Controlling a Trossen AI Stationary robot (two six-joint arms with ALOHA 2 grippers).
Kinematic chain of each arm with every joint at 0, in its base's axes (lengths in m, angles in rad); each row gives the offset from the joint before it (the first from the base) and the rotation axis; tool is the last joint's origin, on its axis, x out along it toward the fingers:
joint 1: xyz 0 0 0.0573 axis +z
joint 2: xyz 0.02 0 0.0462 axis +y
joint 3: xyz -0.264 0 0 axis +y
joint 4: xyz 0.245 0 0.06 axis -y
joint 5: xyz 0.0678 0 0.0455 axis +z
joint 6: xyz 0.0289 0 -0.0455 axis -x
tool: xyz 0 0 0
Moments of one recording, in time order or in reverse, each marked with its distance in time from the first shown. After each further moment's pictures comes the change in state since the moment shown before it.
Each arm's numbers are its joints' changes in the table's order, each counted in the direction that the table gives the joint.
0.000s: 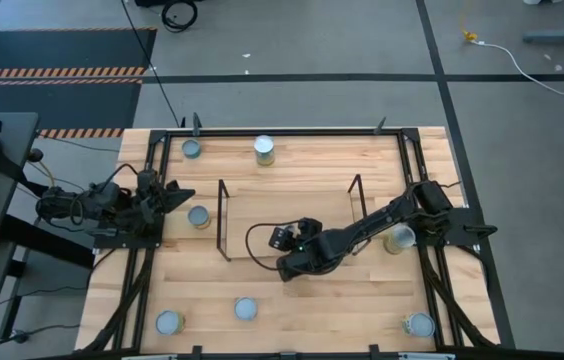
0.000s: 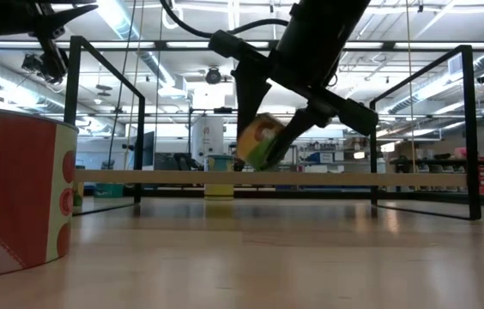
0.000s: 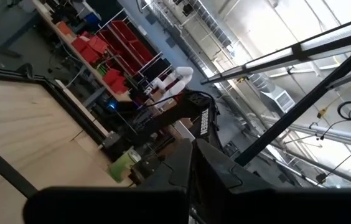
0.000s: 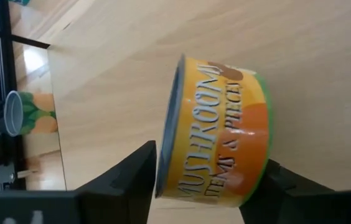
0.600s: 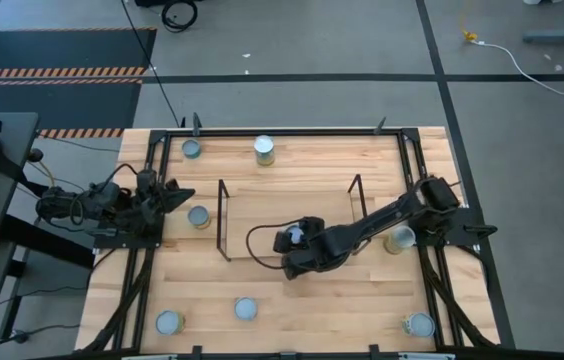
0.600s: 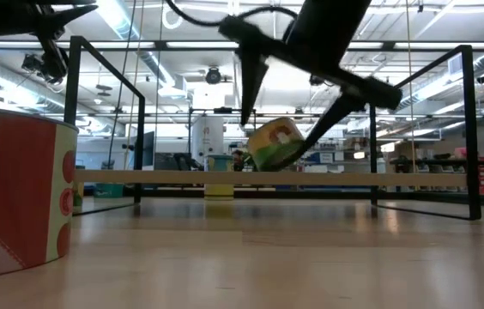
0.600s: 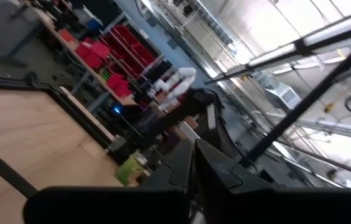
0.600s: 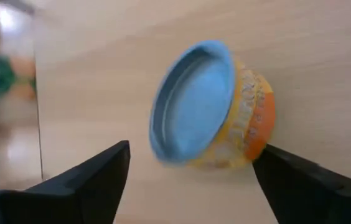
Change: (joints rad) left arm 0.000 0.000 0.000 0.001 -0.007 -0.033; right arm 0.006 -0.071 0.000 -0.095 0.116 0.174
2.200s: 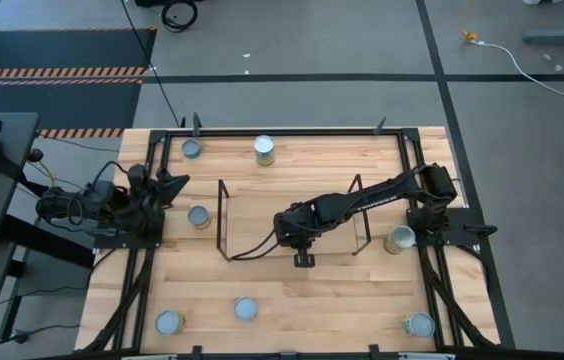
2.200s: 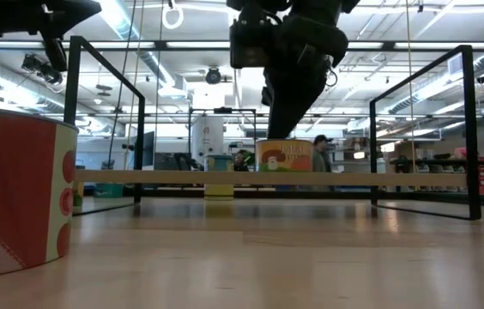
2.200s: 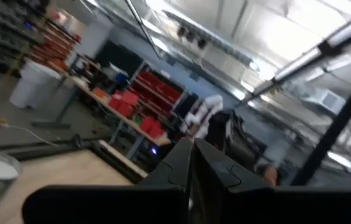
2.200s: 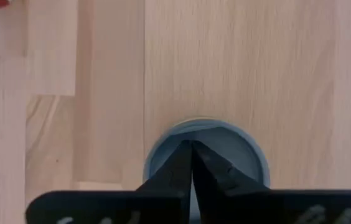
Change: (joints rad) left arm 0.000 -0.001 -0.001 0.098 0.189 -0.302; right arm -0.203 -0.024 0.000 0.013 0.496 1.871
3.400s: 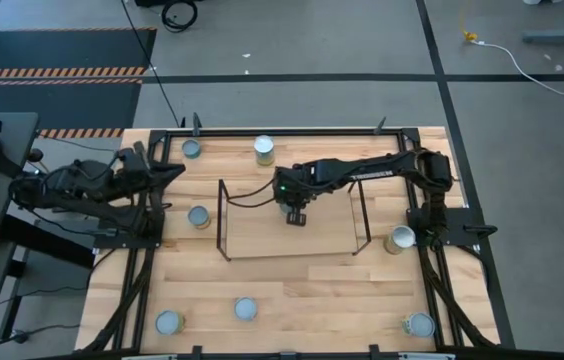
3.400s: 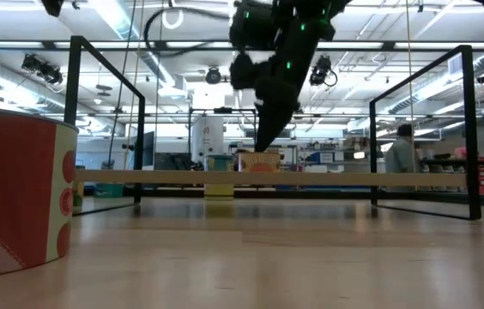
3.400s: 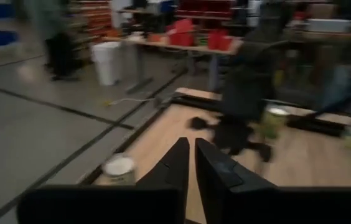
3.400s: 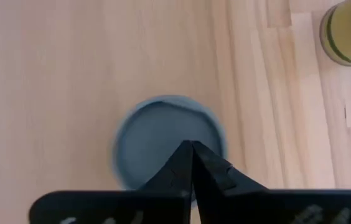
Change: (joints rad) left arm 0.001 0.404 -0.630 -0.778 0.106 -0.320; right arm -0.248 -0.025 -0.015 0.017 -0.108 0.115
